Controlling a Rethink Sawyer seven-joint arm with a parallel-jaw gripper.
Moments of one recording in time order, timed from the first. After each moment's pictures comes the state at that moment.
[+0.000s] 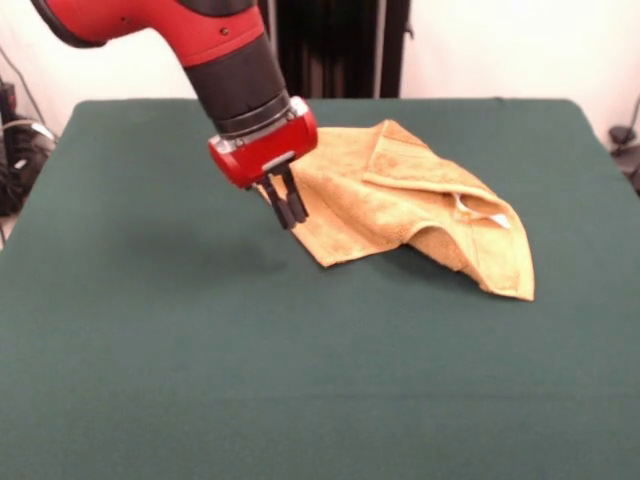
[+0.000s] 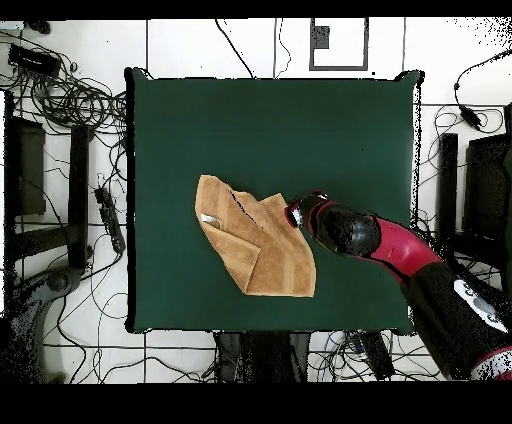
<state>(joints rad) -0.85 -0.45 0.55 1.80 -0.29 0.37 0.97</state>
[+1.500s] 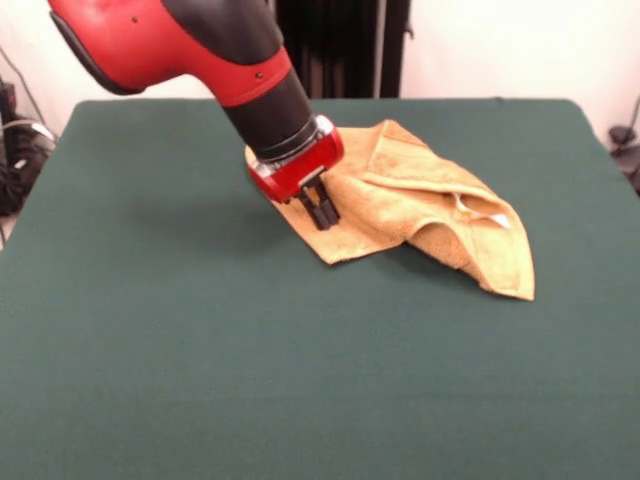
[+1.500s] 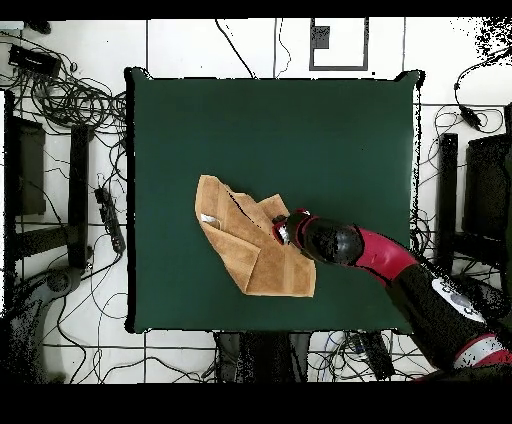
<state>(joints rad) -0.89 -0.30 0.57 1.80 -0.39 0.40 0.97</state>
